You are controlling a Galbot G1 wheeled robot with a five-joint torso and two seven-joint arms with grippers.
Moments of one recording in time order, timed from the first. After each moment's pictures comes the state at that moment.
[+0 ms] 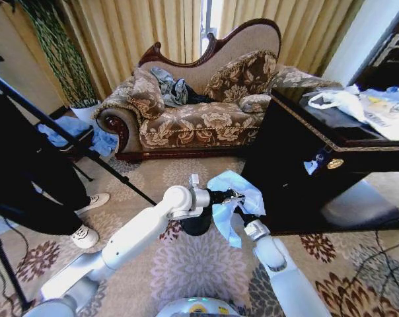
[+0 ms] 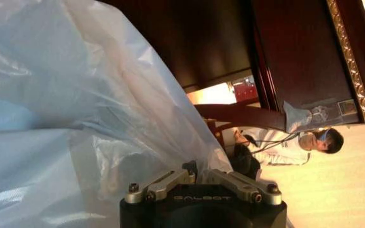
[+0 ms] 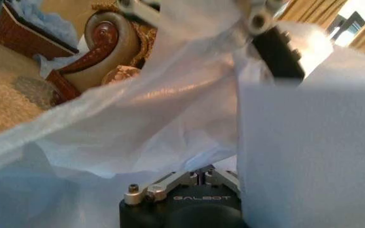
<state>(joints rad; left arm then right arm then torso) 0.50 -1.13 0.26 -1.87 -2.03 0.53 -0.47 -1.17 1.26 0.34 1.78 -0.45 0.13 -0.05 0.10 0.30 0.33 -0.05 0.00</state>
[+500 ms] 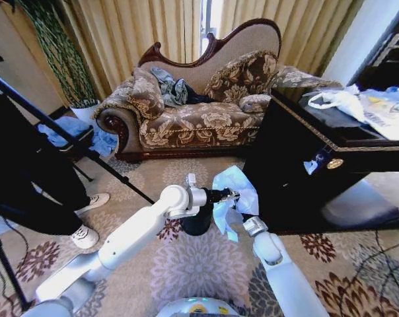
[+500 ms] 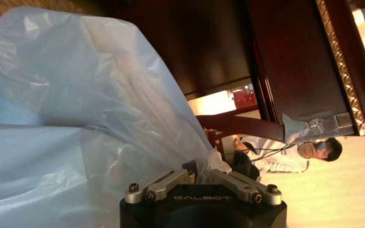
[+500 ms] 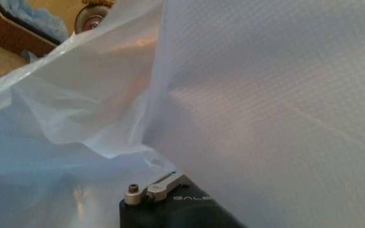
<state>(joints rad) 0.51 -1.10 0.23 -1.87 -2.04 0.53 -0.45 -1.13 1.28 0.33 1.72 -0.44 0.14 -0.03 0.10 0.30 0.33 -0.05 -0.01</state>
